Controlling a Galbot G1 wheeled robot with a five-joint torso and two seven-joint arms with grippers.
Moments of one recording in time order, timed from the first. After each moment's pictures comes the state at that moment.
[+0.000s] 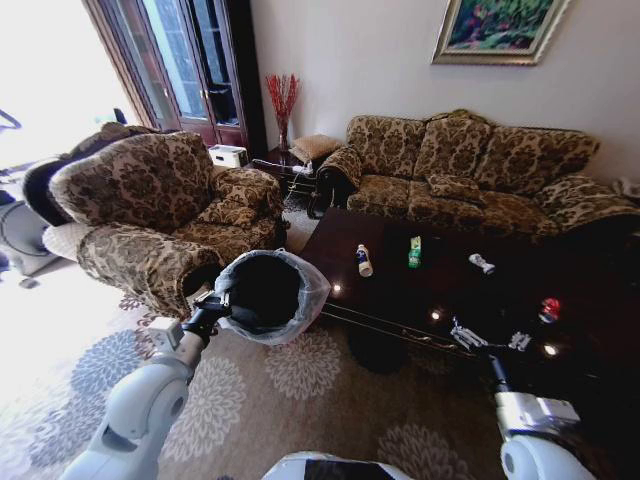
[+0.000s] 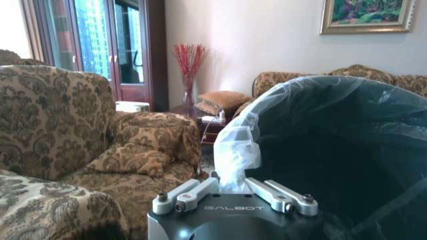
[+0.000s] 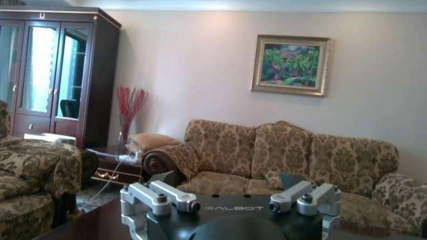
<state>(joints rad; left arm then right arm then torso) 1.54 -1.16 -0.71 -2.38 -0.47 0.44 -0.09 -1.73 1.47 0.93 2.23 0.23 0.06 -0.13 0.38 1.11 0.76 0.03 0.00</state>
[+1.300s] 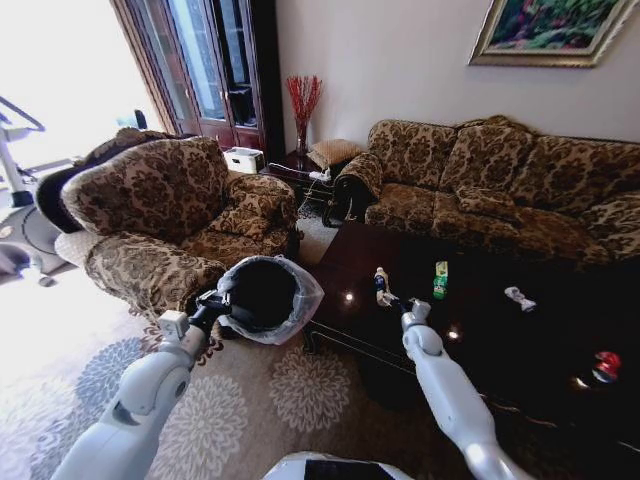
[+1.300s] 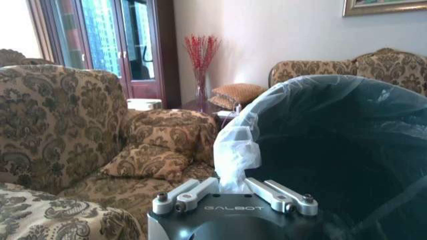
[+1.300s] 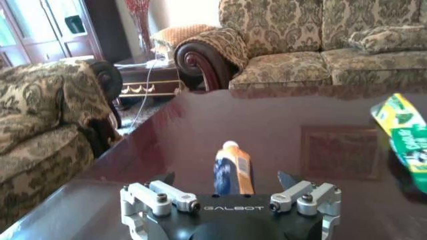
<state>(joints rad) 1.47 -1.04 -0.69 -2.24 -0.52 0.39 -0.07 -0.74 1.30 0.31 1.08 0.51 -0.13 0.10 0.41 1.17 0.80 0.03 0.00</state>
